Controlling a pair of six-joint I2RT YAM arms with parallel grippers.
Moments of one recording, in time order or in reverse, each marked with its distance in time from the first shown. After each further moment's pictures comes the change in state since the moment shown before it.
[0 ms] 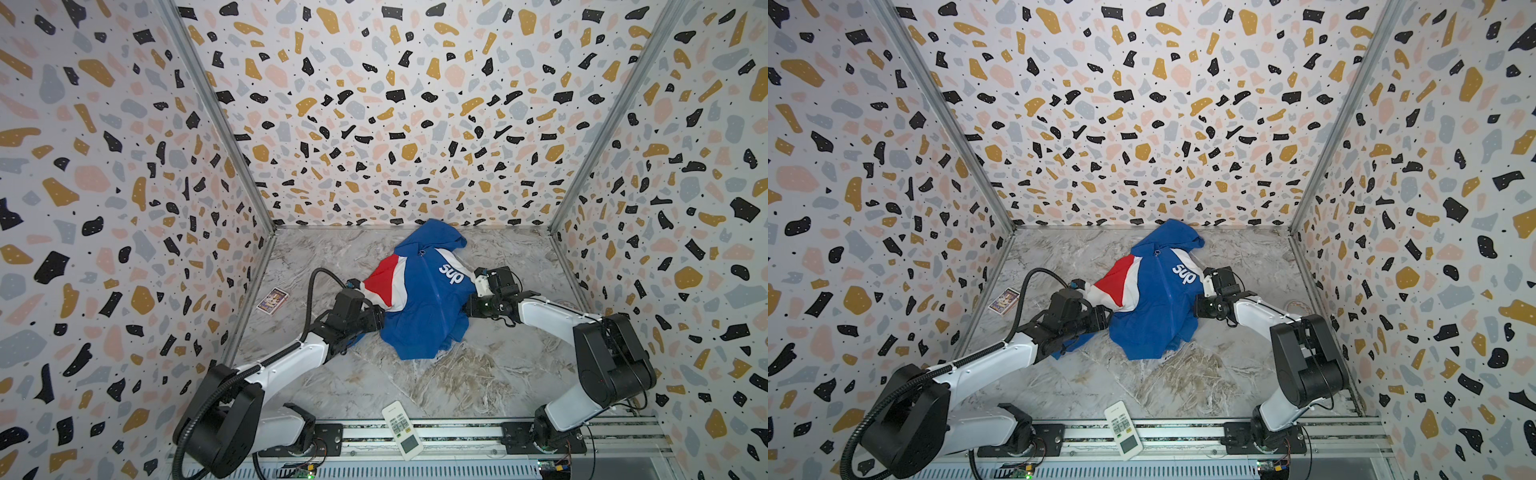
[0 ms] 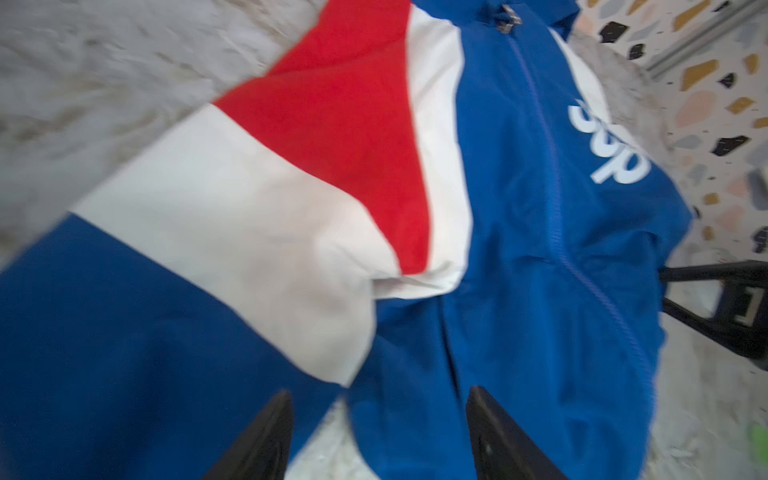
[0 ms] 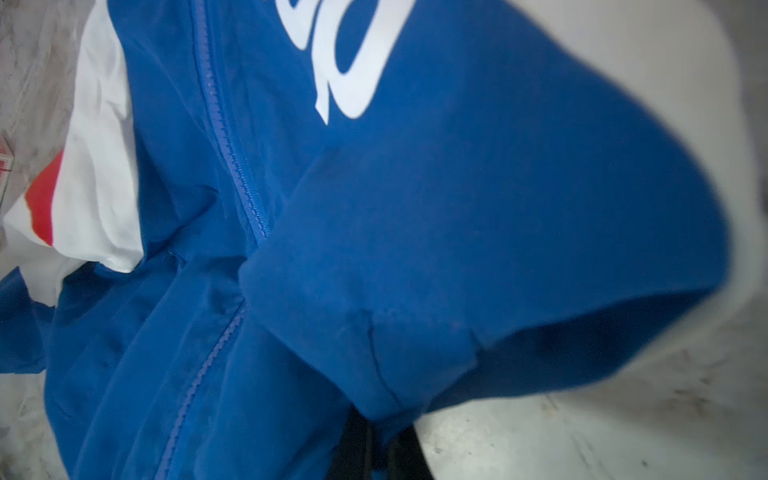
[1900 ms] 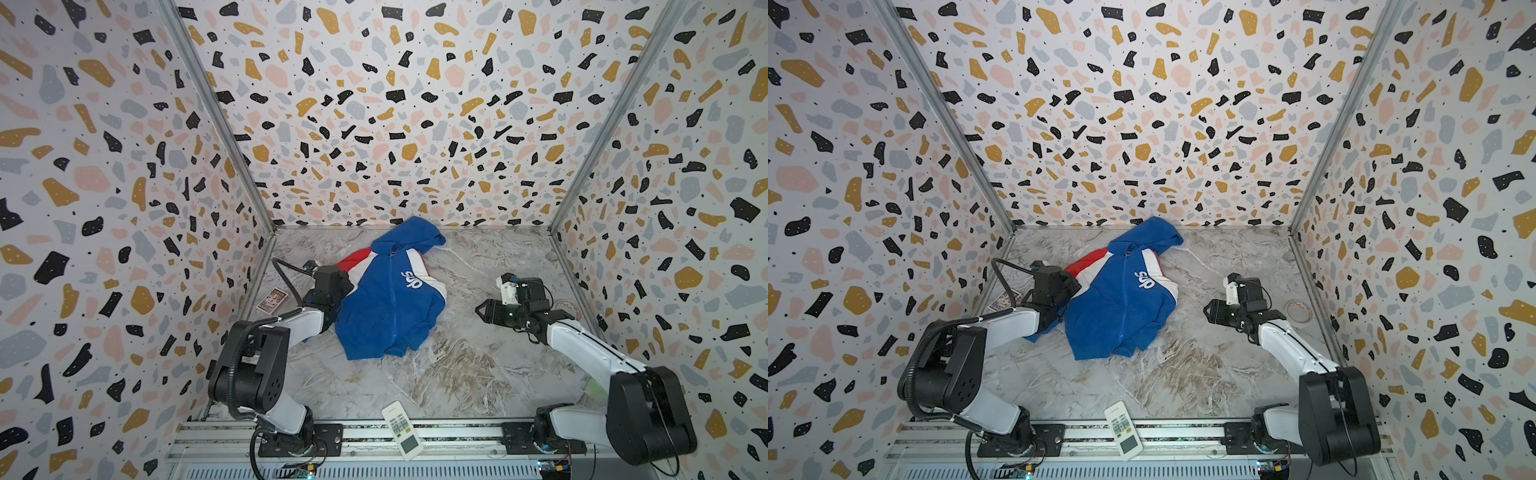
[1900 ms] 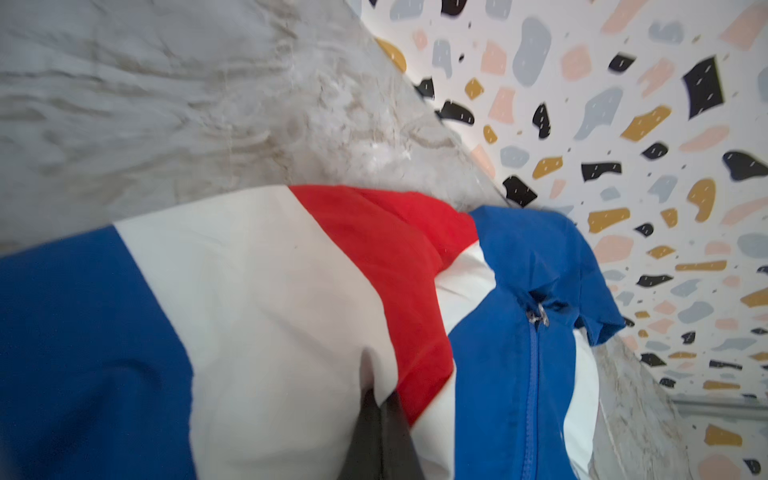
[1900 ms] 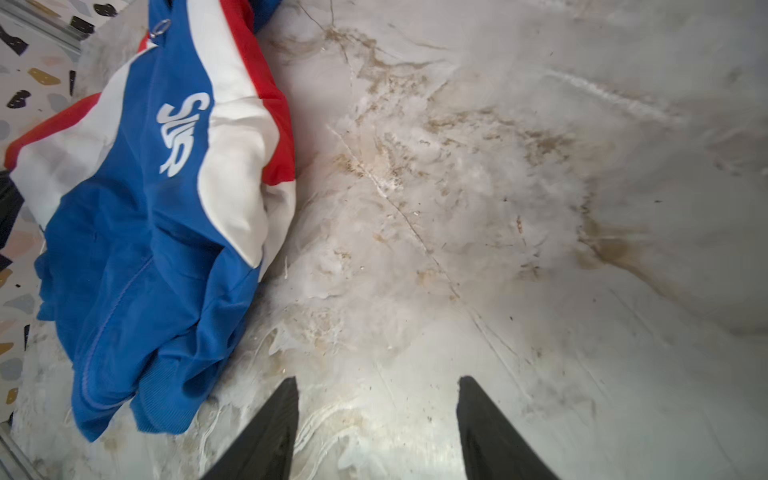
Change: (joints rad) left arm 0.342 0.341 0.132 0.304 -0.147 -0.213; right arm -0.137 -0.228 -0.168 0.000 -0.051 0.037
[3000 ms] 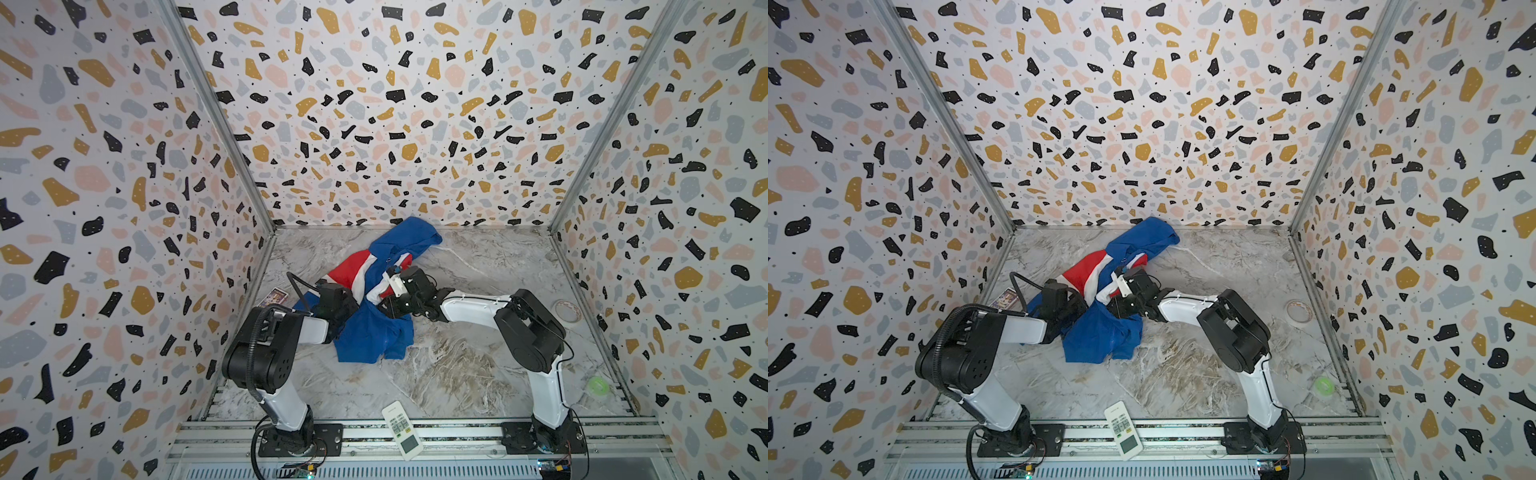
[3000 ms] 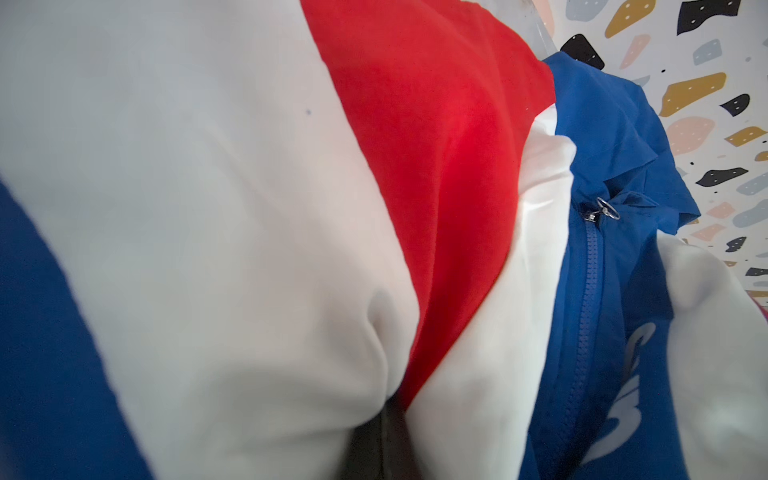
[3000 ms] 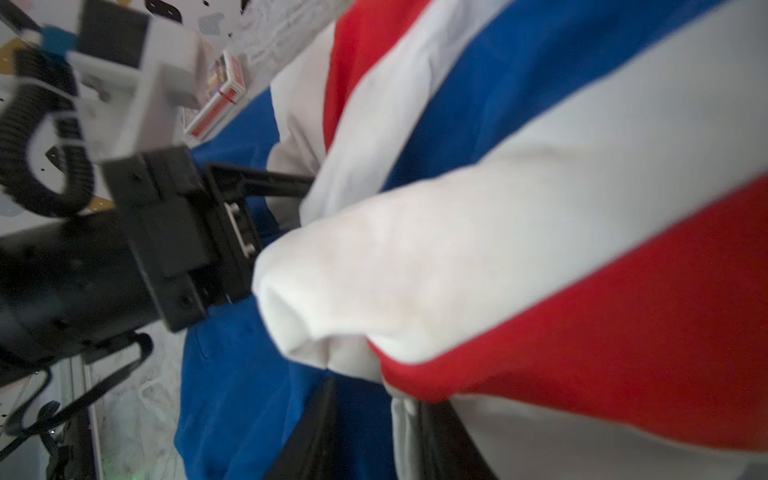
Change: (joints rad) left arm -0.009 0.103 -0.138 0.157 0.167 0.005; right arm 0.600 0.670 0.581 0.246 0.023 0.063
